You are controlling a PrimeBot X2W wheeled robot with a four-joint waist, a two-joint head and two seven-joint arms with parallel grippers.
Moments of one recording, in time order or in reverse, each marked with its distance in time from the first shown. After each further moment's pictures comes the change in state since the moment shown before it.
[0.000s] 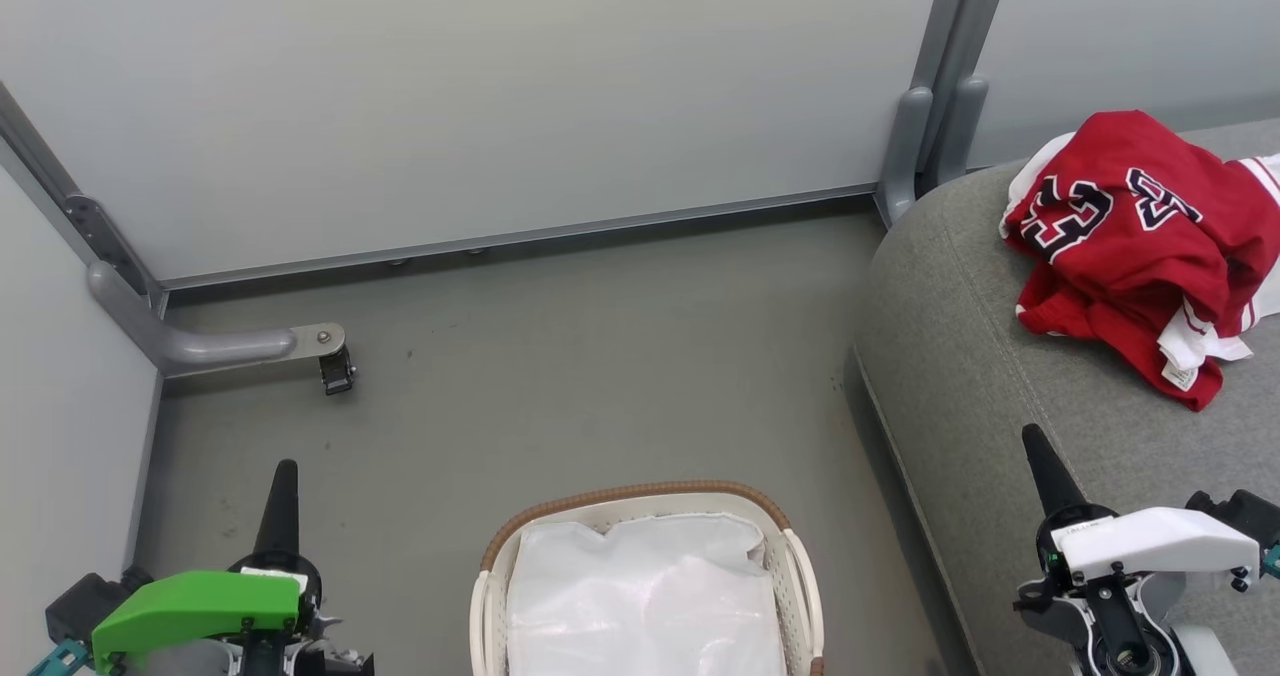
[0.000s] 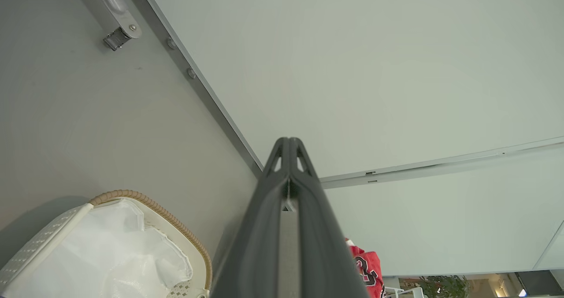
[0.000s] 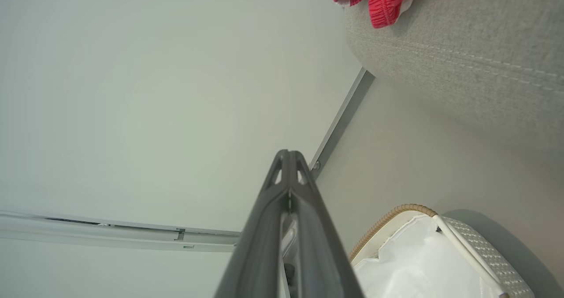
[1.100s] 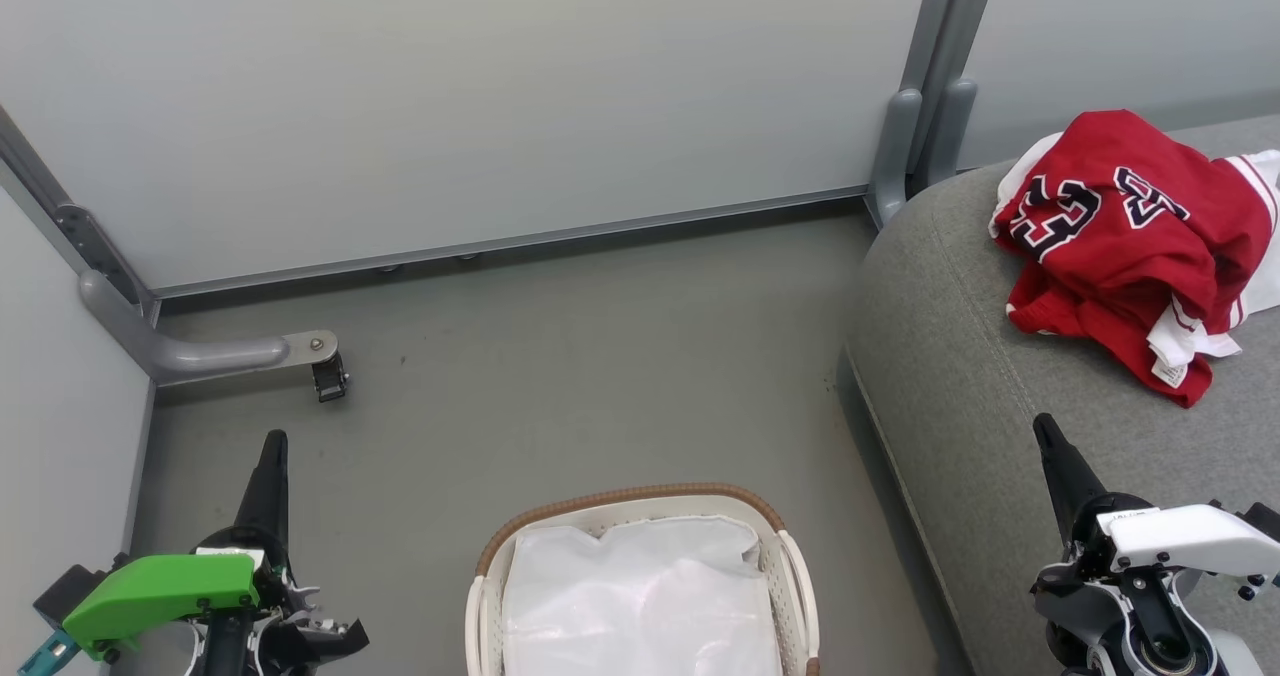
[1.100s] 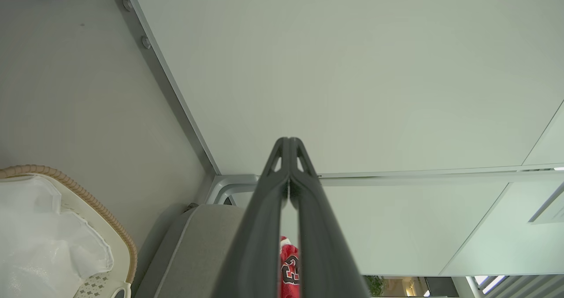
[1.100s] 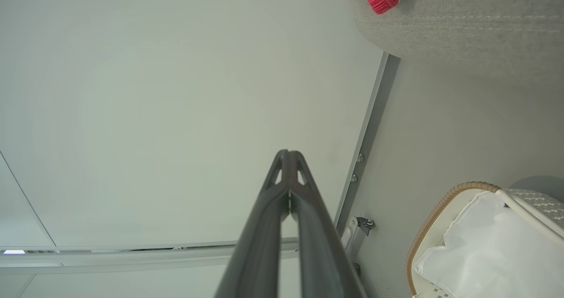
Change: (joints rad) left arm -0.036 0.001 0.035 -0.009 -0.242 -0.015 0.070; right arm -0.003 -0.002 -0.038 -0.021 0.275 -0.001 0.069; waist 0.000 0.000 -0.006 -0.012
